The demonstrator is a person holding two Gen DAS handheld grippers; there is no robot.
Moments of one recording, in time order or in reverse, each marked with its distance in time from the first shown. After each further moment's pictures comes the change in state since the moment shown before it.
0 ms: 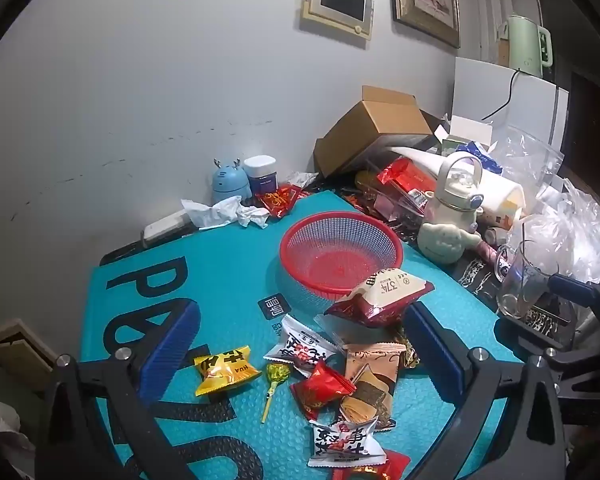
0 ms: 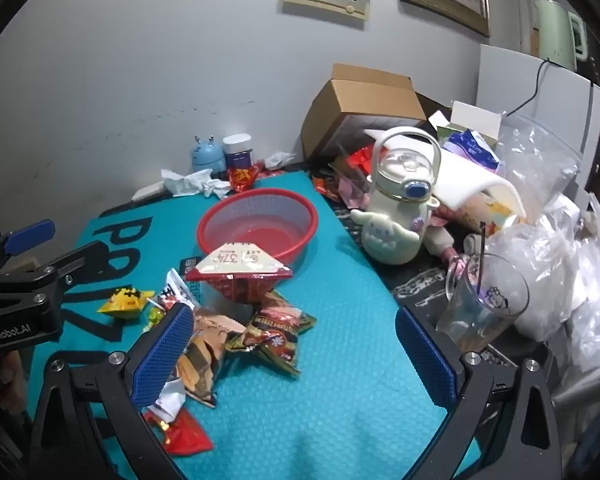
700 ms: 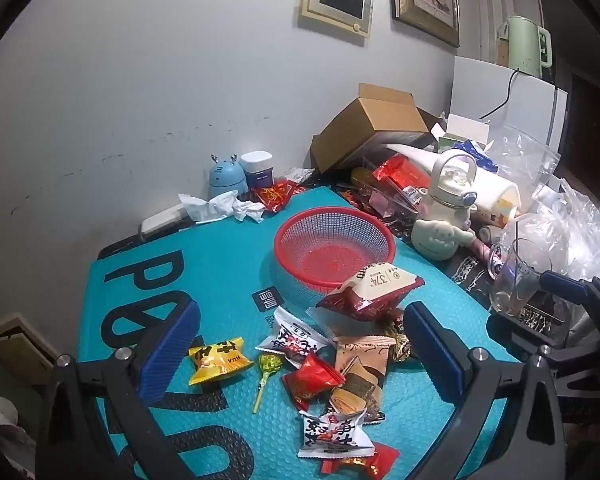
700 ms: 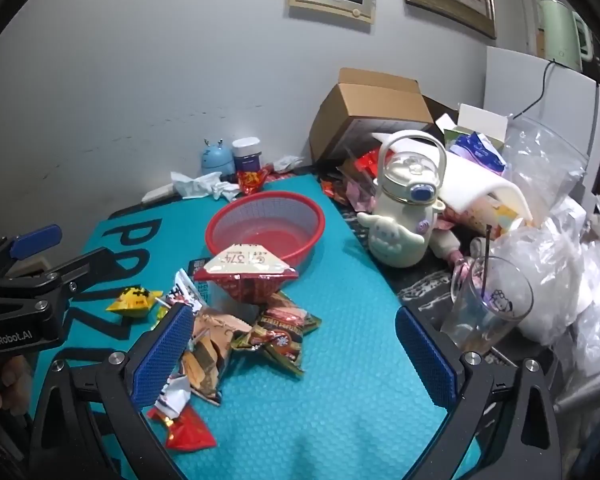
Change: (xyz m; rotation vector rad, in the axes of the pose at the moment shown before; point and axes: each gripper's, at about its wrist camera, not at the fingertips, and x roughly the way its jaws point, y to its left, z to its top) left arm -0.007 0.000 -0.002 -0.016 0.015 -0.022; right arm -0.005 0.001 -0.001 -0.010 -0.012 0.027
